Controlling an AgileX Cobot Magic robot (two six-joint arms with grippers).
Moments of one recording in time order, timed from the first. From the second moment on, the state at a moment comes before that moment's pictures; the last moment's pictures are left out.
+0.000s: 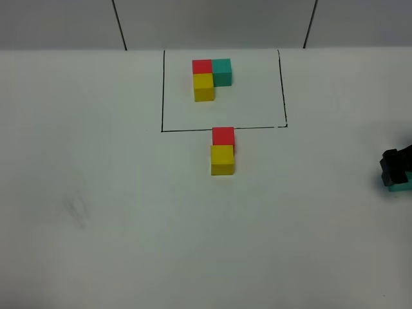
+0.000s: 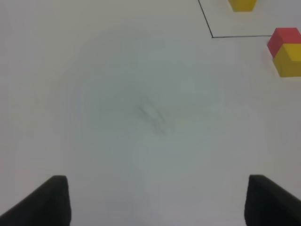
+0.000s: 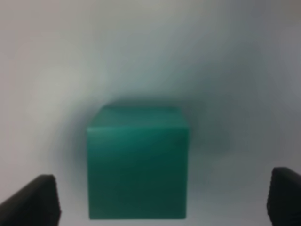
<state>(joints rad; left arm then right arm) -0.03 -0.01 -0.51 -0.10 1.08 0.01 -0.11 1.79 -0.93 0.01 0.56 -0.17</state>
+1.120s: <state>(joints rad) -0.03 -0.01 -0.51 -0.10 1.08 0.01 -0.05 1.79 -0.94 -0.11 0.59 -0.17</state>
